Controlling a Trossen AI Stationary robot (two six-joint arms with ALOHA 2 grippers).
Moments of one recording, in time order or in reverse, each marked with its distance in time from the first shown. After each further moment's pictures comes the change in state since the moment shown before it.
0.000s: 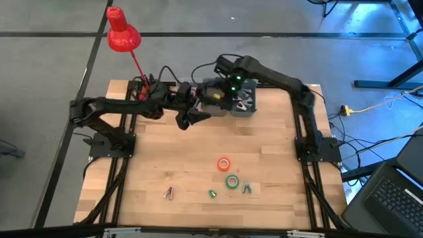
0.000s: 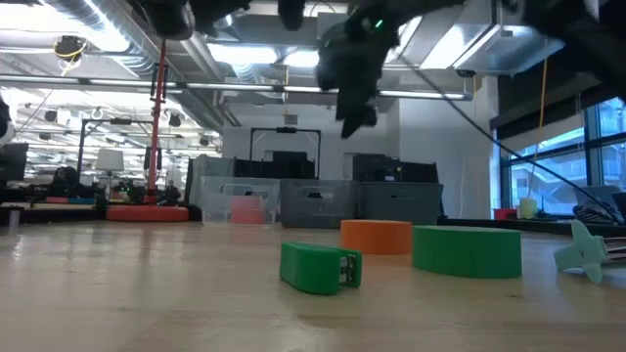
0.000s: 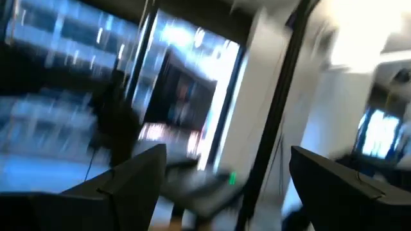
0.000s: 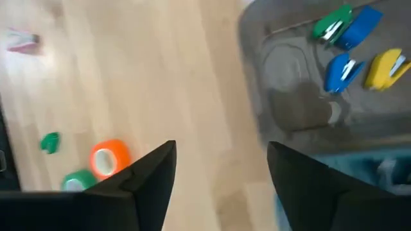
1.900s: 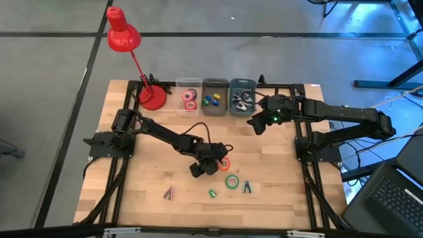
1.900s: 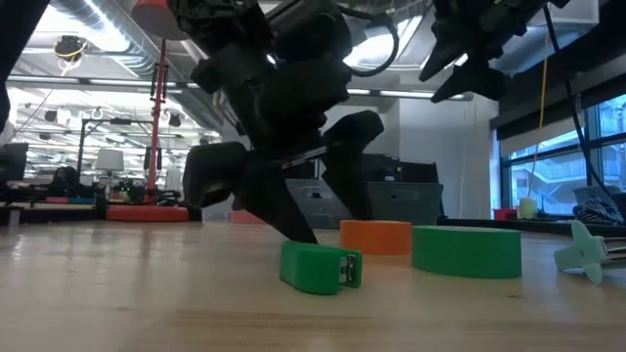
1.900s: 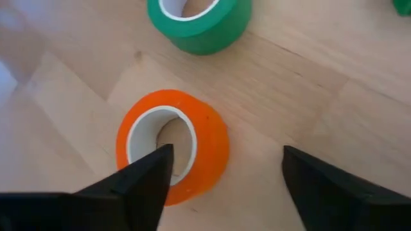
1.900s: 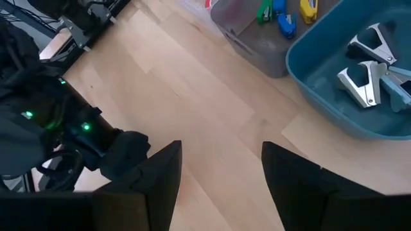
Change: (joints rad) left arm -0.408 0.586 0.260 -1.084 -0.427 1.351; right arm 0.313 -1.039 -1.157 0.711 0.433 0.802
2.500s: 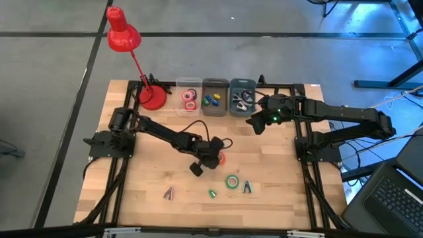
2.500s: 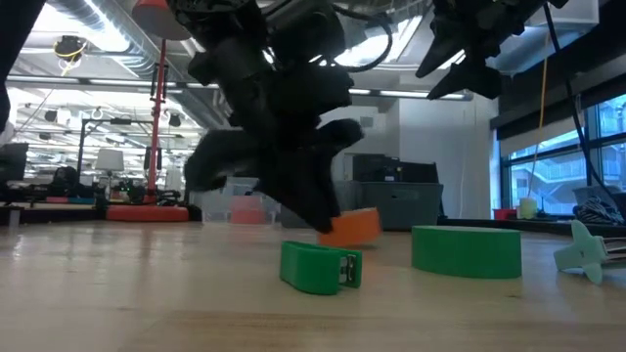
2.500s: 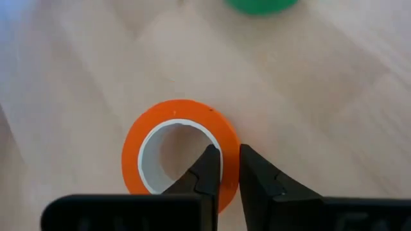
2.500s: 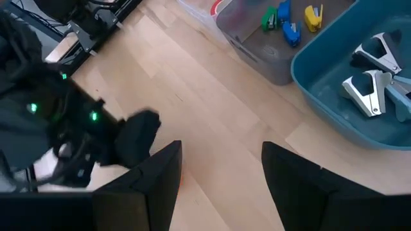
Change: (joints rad) left arm 0.010 -0.063 -0.012 -0.056 -0.081 -0.245; right arm 0.000 0.000 0.000 0.025 0.000 -0.016
